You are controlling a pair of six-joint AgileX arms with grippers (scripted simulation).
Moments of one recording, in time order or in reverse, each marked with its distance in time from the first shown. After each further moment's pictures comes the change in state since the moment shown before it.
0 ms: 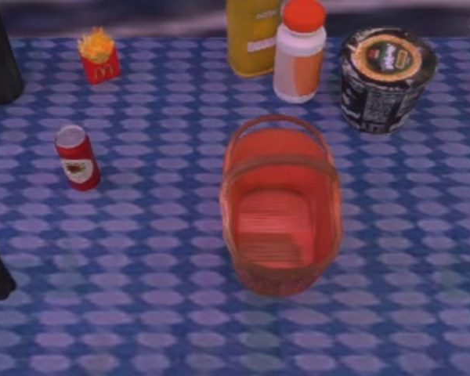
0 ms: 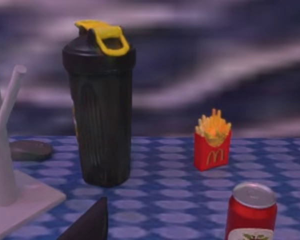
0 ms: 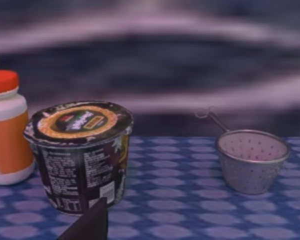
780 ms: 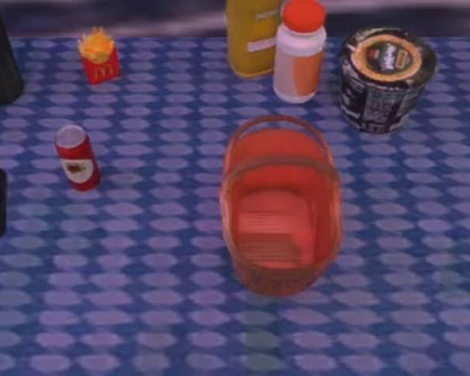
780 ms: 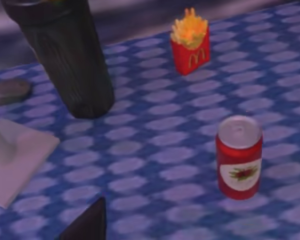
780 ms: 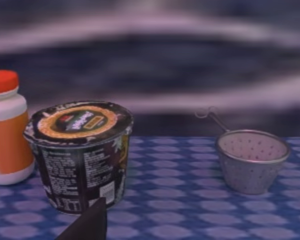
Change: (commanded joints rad) left arm -0.057 0.653 0.597 -0.381 0.018 0.207; right arm 0.000 0.000 0.000 0.000 0.000 0.000
